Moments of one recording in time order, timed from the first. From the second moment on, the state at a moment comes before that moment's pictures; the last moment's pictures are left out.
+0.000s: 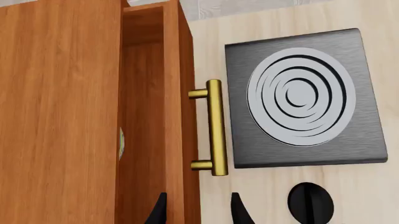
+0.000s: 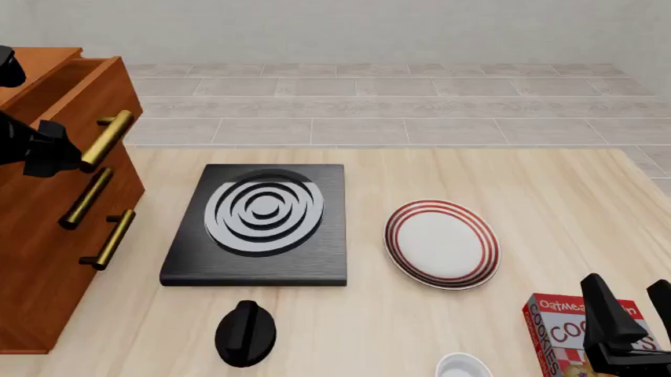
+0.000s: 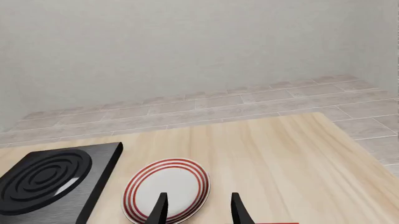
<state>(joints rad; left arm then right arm) 0.10 1.16 -1.28 1.05 0.21 -0.02 0.07 0.00 -0.05 0.13</state>
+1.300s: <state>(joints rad) -0.14 1.25 -1.36 1.01 0.17 -0.02 0.07 0.00 -0.04 0.13</state>
